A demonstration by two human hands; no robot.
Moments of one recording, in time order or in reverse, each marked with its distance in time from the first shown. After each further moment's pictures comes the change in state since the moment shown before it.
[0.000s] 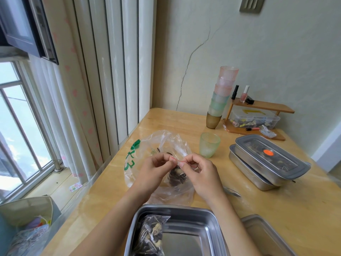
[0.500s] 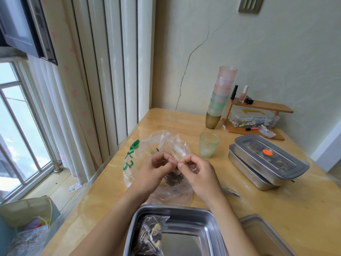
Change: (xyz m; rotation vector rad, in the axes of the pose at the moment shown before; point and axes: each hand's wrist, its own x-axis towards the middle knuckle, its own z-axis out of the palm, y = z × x) left_hand -0.003 0.005 -0.002 0.020 -0.069 0.050; right_hand -0.003 -0.005 0.001 0.007 -0.028 0.006
